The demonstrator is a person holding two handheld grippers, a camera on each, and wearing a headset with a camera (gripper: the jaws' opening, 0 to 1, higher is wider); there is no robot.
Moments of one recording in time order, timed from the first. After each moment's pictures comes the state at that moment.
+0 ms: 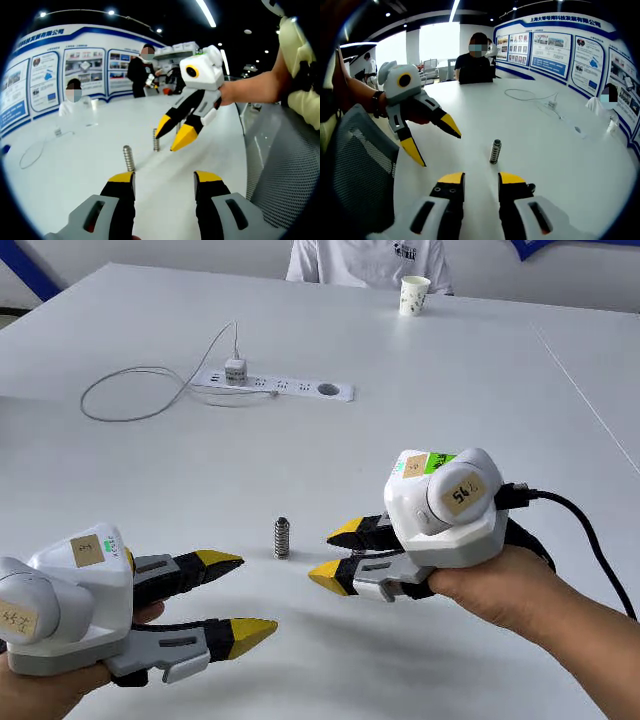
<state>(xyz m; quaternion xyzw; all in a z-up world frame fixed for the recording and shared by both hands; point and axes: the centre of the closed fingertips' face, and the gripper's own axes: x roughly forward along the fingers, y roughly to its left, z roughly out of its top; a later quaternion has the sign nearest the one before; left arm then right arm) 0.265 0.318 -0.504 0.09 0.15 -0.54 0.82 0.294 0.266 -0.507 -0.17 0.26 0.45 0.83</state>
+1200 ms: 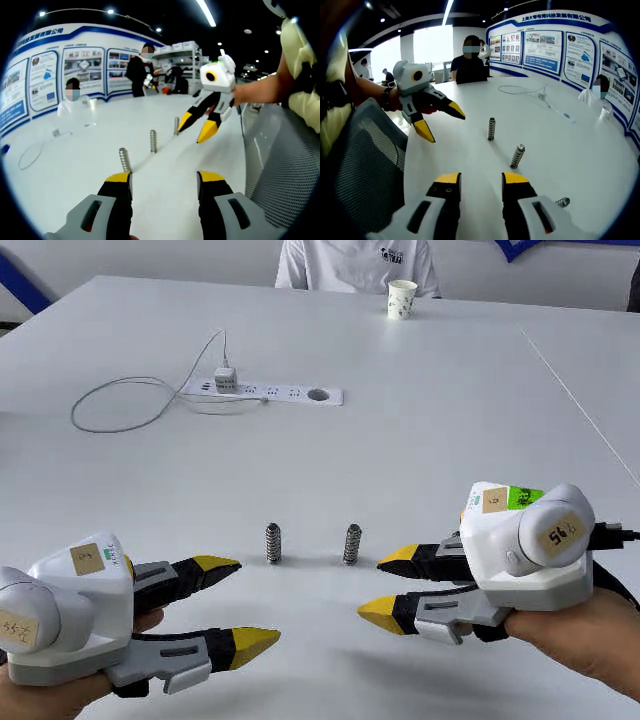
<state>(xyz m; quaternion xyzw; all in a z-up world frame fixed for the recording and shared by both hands) 0.264 0.312 -0.504 0.09 0.15 -0.54 0.82 0.256 0.212 -0.507 -0.15 0.27 0.43 0.85</state>
